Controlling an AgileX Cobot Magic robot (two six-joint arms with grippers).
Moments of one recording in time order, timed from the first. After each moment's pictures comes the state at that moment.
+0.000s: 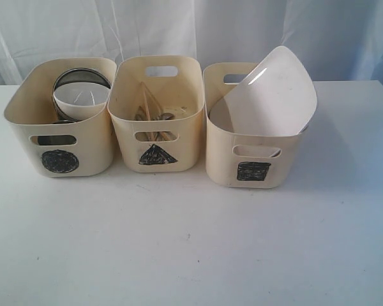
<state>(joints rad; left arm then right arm) 0.20 0.00 0.02 -0.13 0.42 0.26 0.21 0.05 0.00 -0.13 0.32 0.10</state>
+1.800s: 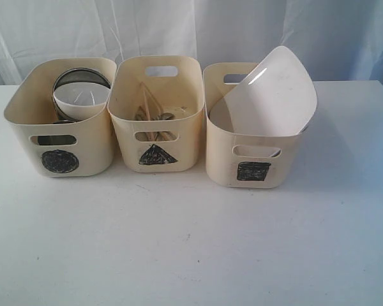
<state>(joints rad) 0.20 0.00 0.02 -0.13 0.42 0.26 0.21 0.05 0.00 -0.13 0.32 0.04</state>
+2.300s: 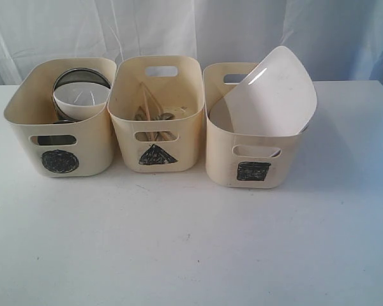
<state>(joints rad) 0.20 0.00 0.02 -0.13 0.42 0.26 0.07 0.01 0.00 -0.13 0.32 0.04</state>
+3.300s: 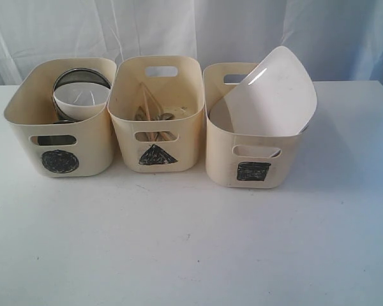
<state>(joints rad) 0.20 0.00 0.02 -0.13 0.42 0.26 -0.09 0.01 0.00 -0.13 0.32 0.04</state>
